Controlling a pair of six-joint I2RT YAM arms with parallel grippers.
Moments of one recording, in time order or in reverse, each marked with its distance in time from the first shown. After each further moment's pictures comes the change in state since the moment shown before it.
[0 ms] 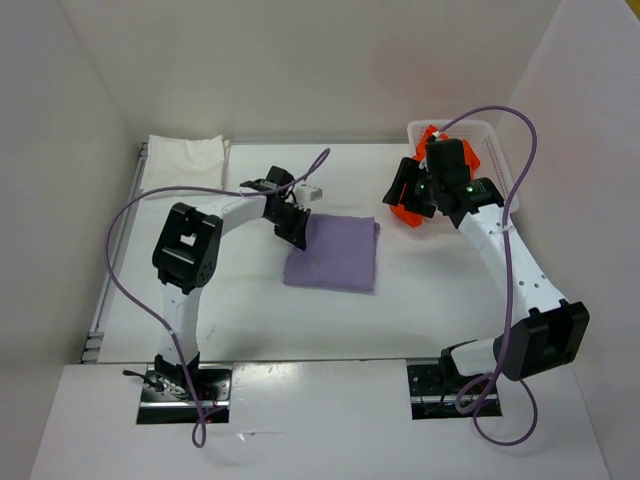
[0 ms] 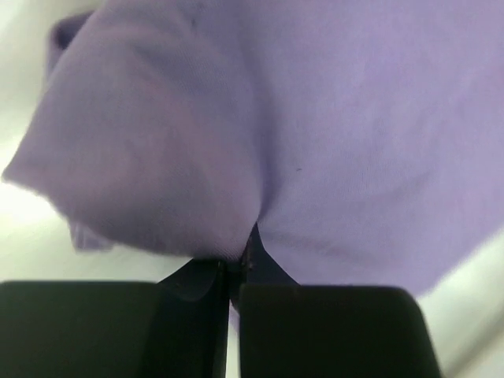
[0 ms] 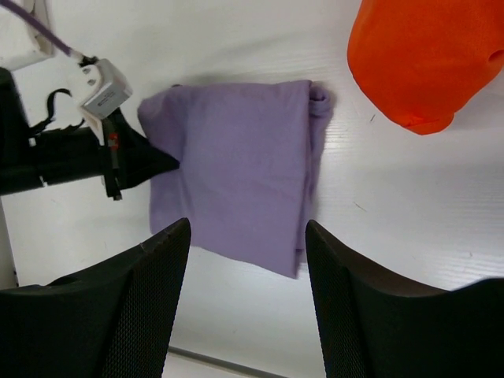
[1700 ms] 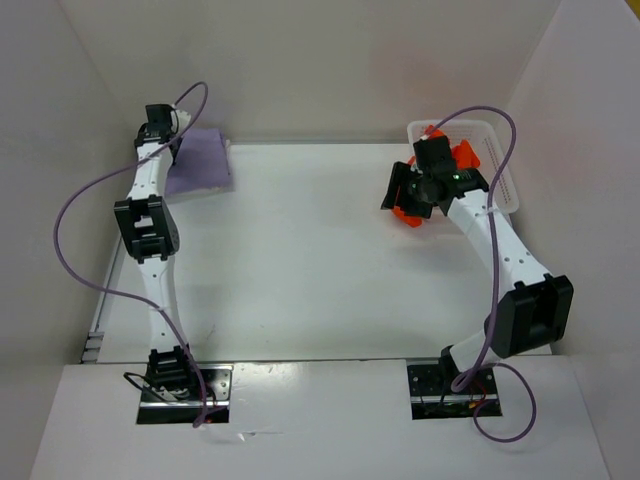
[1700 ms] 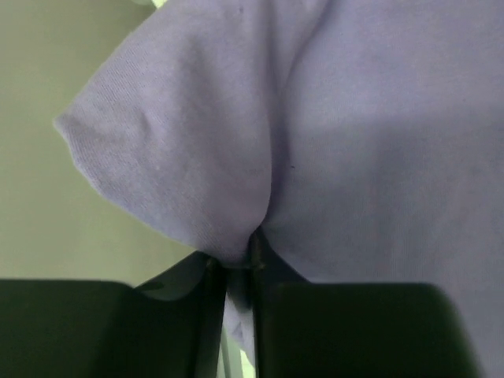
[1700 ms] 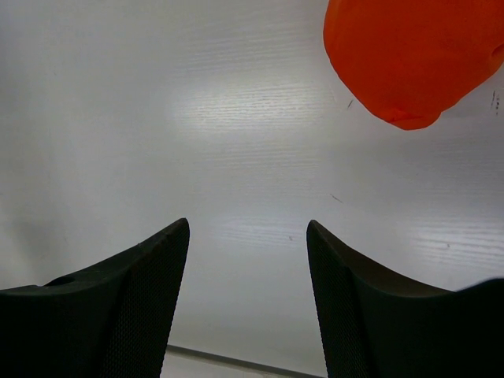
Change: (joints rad) left arm 0.583 0.407 0.904 -0.065 -0.788 0.431; right arm 0.000 0.118 0.046 -0.060 0.021 -0.050
